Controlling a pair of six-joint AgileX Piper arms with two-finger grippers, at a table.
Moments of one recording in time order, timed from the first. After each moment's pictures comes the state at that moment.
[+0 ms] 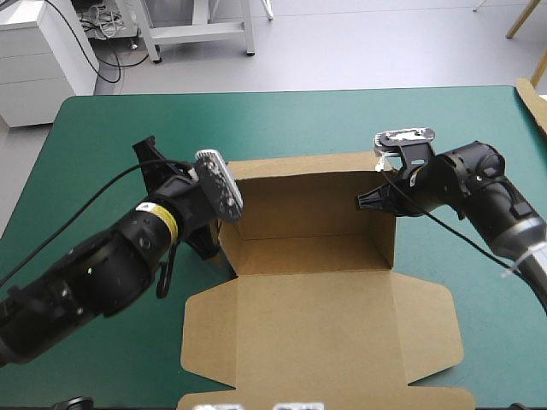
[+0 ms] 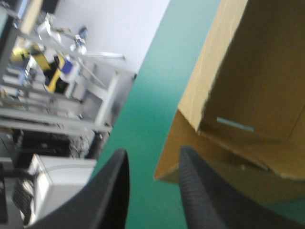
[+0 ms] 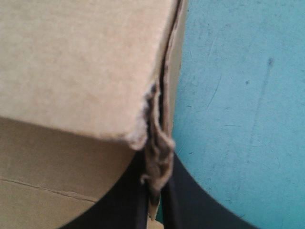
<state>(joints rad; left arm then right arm) -1.02 1.18 -1.33 0.77 1.03 0.10 0.35 1.41 -1.37 -0.03 1.09 0.13</state>
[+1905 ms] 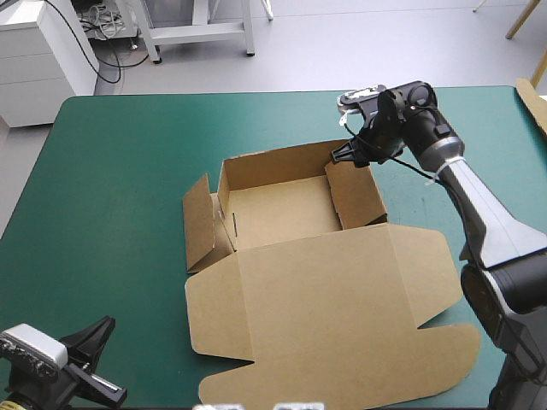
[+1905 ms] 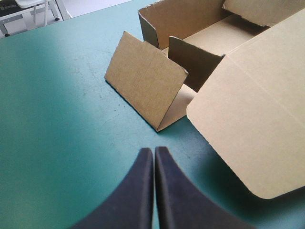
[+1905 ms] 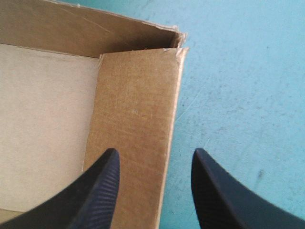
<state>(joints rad) -0.38 0.04 -0.47 -0.03 0.86 0.13 0.32 1.87 -1.90 -0.05 1.19 -0.03</state>
